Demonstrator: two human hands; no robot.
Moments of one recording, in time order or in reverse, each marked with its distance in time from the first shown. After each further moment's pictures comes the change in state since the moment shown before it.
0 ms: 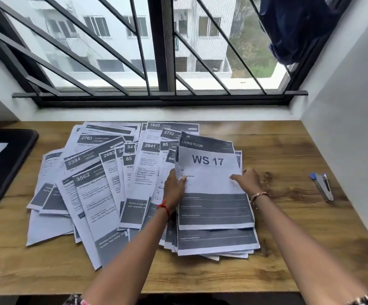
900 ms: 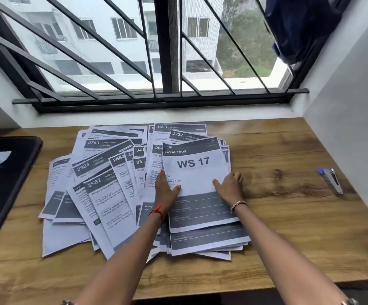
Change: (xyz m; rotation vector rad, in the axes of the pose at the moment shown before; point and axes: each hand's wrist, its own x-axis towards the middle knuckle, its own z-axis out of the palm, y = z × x) left_hand 0.015 -0.047 -0.055 0.172 -0.052 0.027; right_hand -0.055 -0.039 0.082 -0.283 0.080 -0.084
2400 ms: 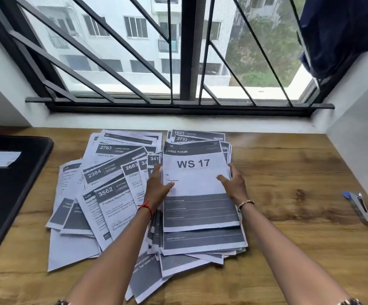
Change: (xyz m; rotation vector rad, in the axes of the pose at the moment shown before) left_hand 0.063 -0.028 -0.058 -0.164 0.047 0.039; right_hand 0.047 -0.044 0.015 0.419 -0.049 -0.108
